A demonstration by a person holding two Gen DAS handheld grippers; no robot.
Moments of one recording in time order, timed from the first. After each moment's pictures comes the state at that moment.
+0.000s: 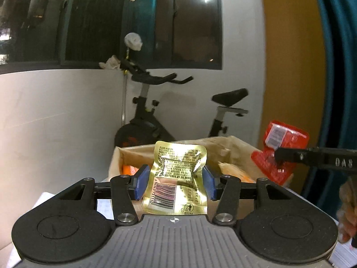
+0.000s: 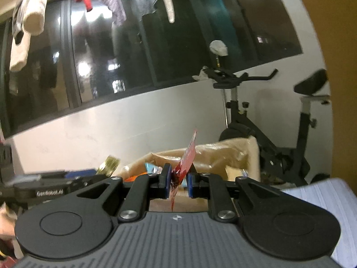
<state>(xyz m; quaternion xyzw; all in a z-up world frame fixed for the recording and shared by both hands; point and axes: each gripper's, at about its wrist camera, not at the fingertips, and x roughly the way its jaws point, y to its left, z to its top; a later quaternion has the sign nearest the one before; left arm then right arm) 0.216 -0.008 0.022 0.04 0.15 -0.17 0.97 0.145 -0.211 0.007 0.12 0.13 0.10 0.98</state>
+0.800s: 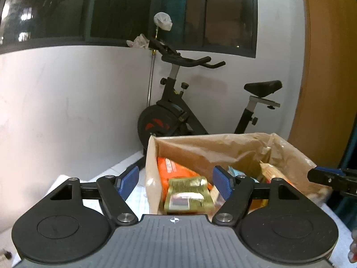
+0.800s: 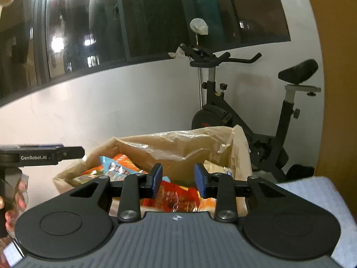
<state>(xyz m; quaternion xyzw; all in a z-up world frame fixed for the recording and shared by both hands) 0.247 0.030 0.029 0.01 0.21 -0.11 0.97 0.187 -0.217 -0.017 0.11 0.18 0.04 0.98</state>
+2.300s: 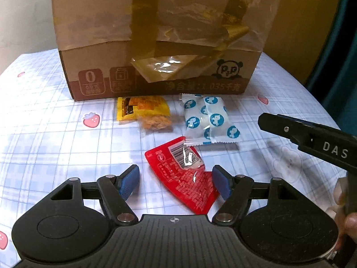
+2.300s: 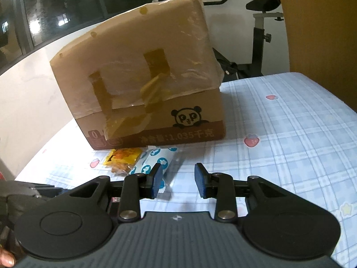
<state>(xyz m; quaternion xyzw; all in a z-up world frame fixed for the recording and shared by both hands) 0.142 -0.031 -0.182 0.02 0.43 -0.17 0.89 0.064 -0.197 -0.166 0.15 0.30 -0.01 0.94</state>
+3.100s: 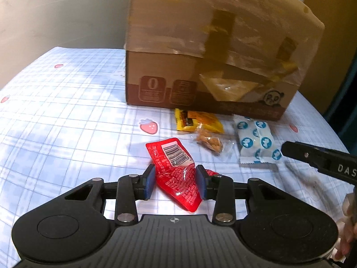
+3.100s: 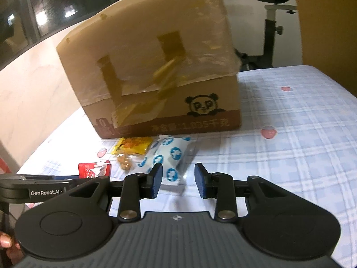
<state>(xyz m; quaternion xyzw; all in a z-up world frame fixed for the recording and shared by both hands) 0.137 0.030 -0.170 -0.03 0.39 -0.11 0.91 0.084 -0.180 -0.173 0.14 0.32 0.03 0.94</state>
